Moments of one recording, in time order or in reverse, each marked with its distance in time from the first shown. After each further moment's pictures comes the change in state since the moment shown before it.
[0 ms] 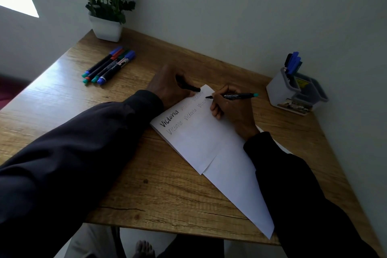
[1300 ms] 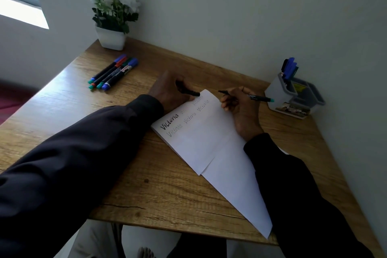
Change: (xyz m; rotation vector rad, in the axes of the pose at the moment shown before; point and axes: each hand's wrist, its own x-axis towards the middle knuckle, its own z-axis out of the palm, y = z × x) left_hand 0.000 -0.001 0.002 0.013 0.024 -0.011; right_hand 0.006 -0.009 -0.013 0.489 0.177 0.160
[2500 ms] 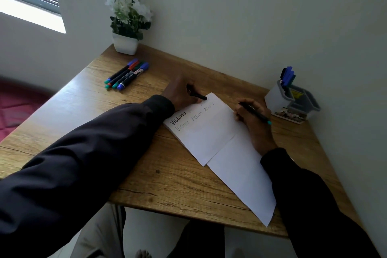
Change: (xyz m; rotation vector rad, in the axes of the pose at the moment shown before) left_hand 0.000 0.001 0.002 0.007 -0.013 0.058; right_hand -0.020 0.016 -0.051 -0.343 -0.093 -0.200
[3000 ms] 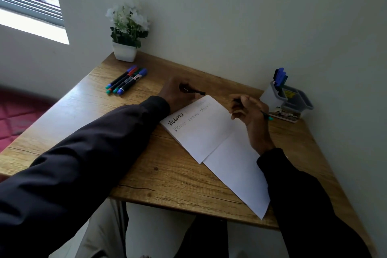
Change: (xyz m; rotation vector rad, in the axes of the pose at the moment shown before) left_hand -0.018 0.028 -0.013 -0.127 0.041 0.059; right_hand -0.016 -0.039 0.010 0.137 -0.031 -0.087
